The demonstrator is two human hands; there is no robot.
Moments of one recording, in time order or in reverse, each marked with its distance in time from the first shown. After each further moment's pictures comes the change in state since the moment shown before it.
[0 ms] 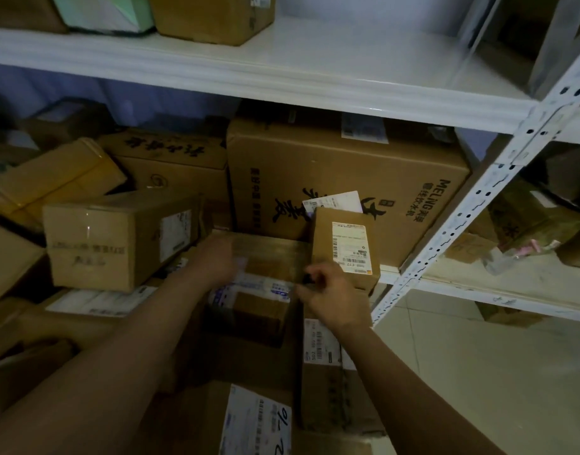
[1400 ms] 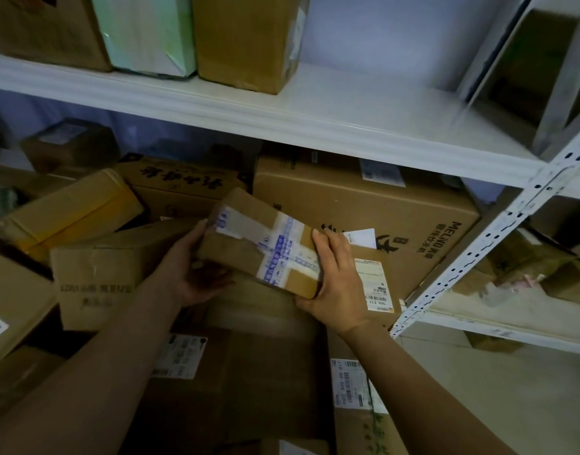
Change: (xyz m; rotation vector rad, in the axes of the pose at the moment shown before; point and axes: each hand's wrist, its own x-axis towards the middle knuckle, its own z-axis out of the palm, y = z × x) left_hand 0.037 -0.077 -0.071 -1.681 -0.294 -0.328; right_hand 0.044 -0.074 0.012 -0.385 0.204 -0.430
